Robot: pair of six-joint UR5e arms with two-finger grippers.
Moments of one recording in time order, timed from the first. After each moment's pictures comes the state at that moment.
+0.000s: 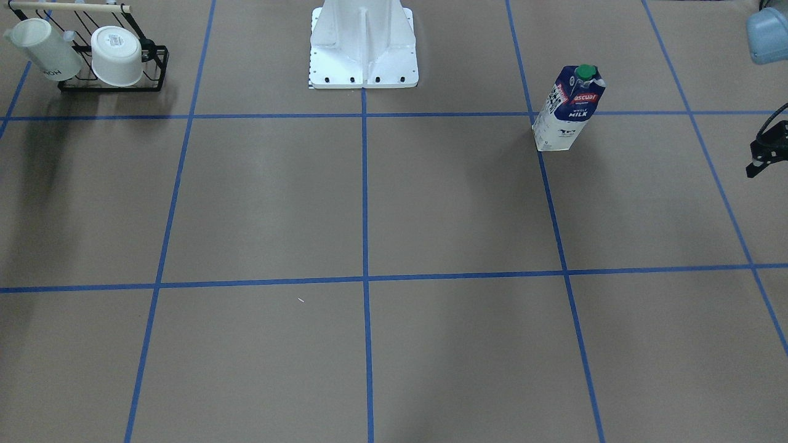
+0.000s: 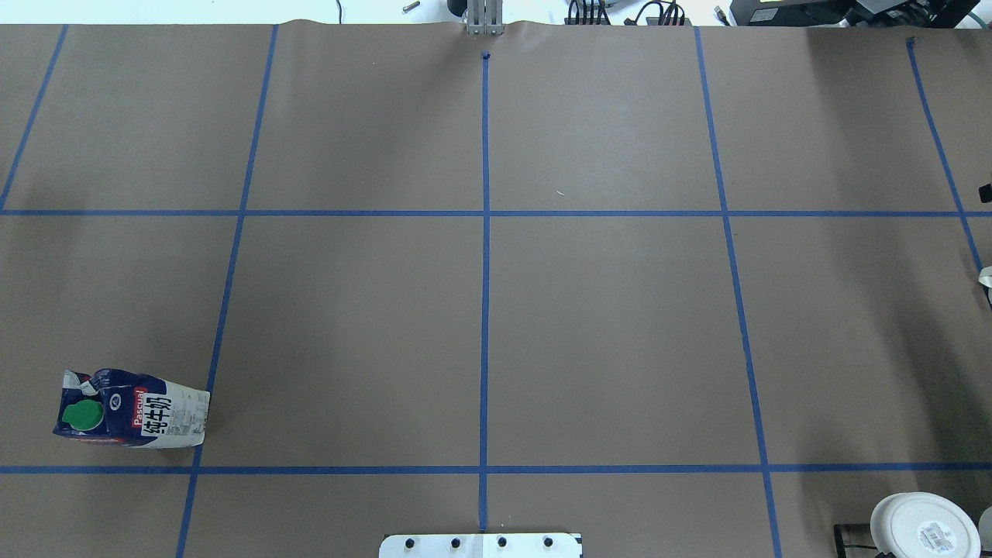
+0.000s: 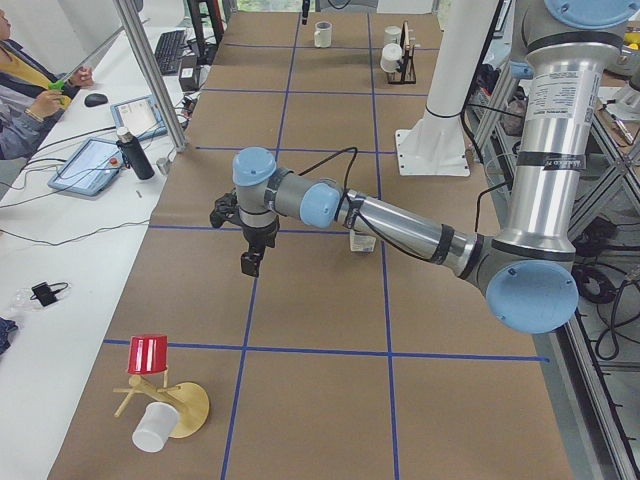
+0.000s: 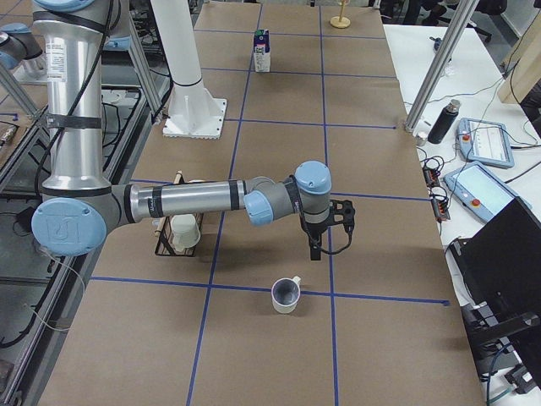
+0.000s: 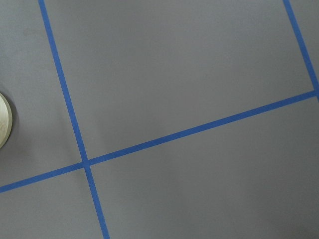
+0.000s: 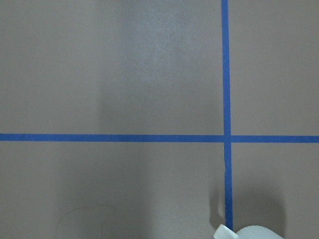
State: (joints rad) left arm -1.37 -1.66 -1.84 -1.55 -2.29 -0.06; right arm 1.37 -1.62 1.70 -1.30 2.26 0.39
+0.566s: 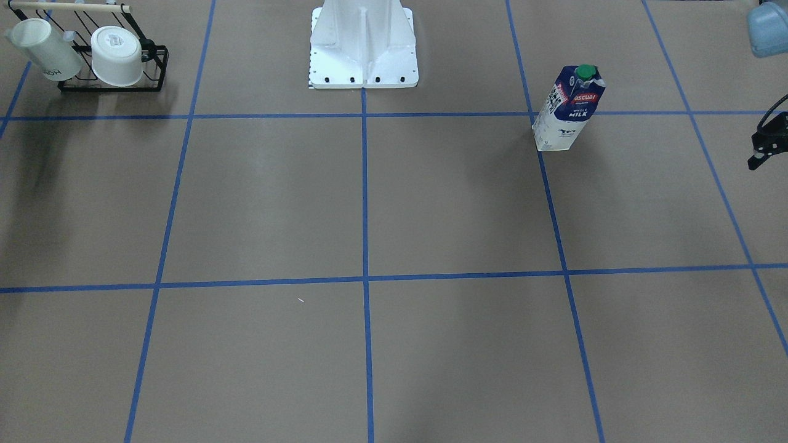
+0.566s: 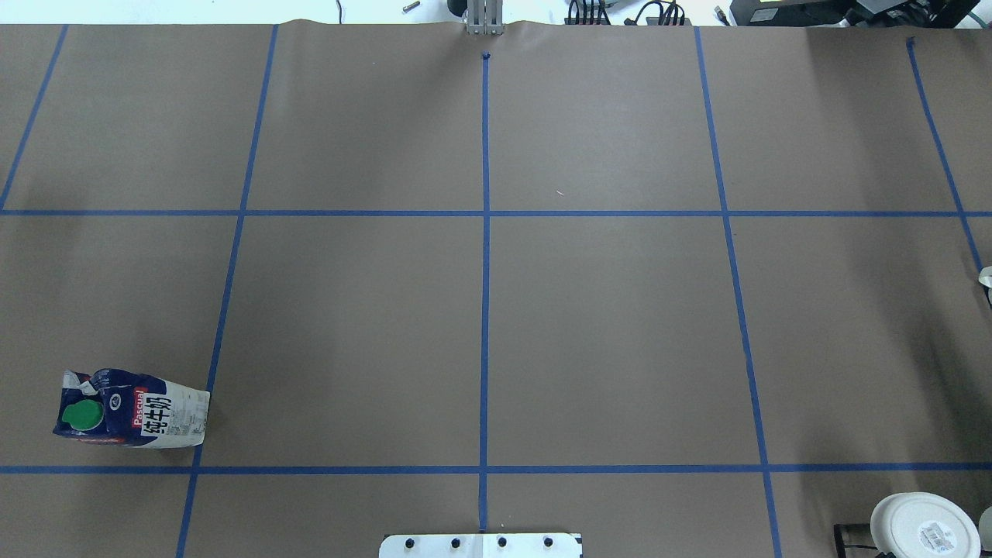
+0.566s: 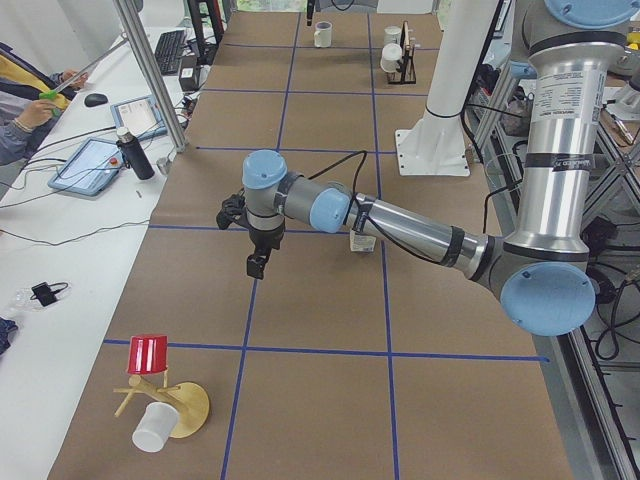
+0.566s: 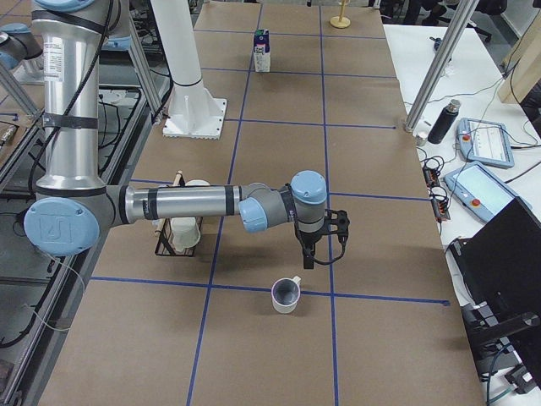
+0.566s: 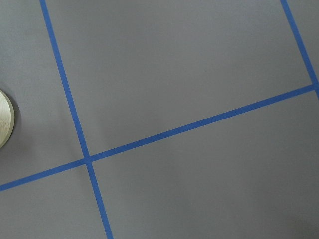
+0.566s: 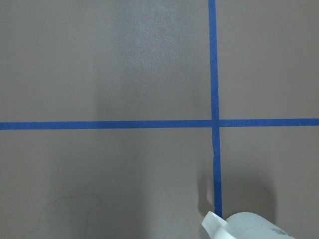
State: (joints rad) left arm -1.38 -1.59 -1.84 -1.63 -2.28 -0.06; right arm 1.37 -1.64 1.68 -1.30 2.26 0.38
